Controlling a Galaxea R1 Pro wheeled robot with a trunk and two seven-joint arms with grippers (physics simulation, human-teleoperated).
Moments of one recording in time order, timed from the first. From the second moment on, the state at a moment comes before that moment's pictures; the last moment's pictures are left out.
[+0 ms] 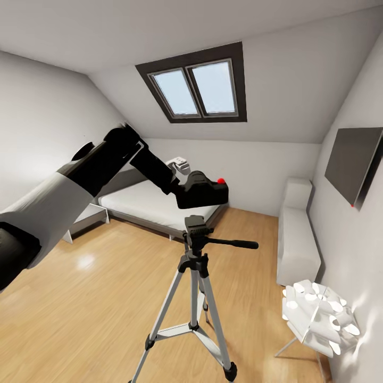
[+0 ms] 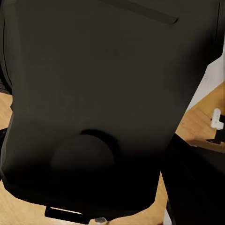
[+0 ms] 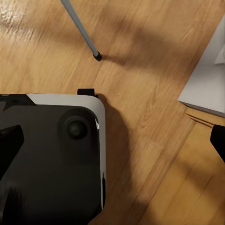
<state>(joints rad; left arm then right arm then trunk) -1.58 0.11 -0.75 -0.88 -0.08 1.04 -1.50 -0.18 -0.06 0.12 0.08 -0.11 -0.16 -0.04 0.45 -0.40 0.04</state>
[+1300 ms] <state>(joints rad) -1.58 0.10 -0.75 -0.80 -0.08 1.04 -1.50 -0.18 -0.06 0.12 0.08 -0.11 -0.16 -0.04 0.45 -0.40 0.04</state>
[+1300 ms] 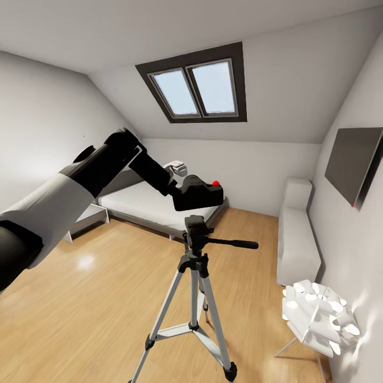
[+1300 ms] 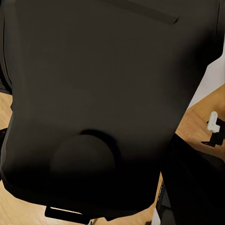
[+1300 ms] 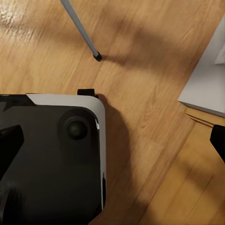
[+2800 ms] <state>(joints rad) -1.58 0.11 -0.75 -0.80 -0.08 1.04 -1.56 -0.18 -0.07 0.29 -0.16 -0.10 -0.88 0.09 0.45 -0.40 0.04</state>
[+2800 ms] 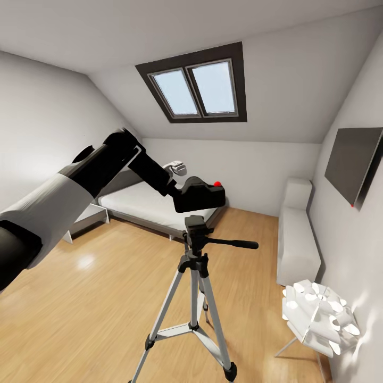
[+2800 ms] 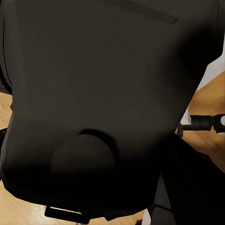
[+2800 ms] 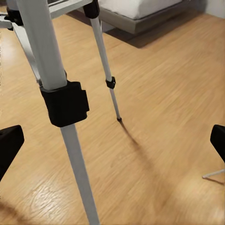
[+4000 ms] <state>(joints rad) -1.58 0.11 -0.75 -0.80 -0.08 1.04 -1.56 -0.18 -0.07 0.43 -0.19 -0.10 -0.98 0.09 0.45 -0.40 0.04</state>
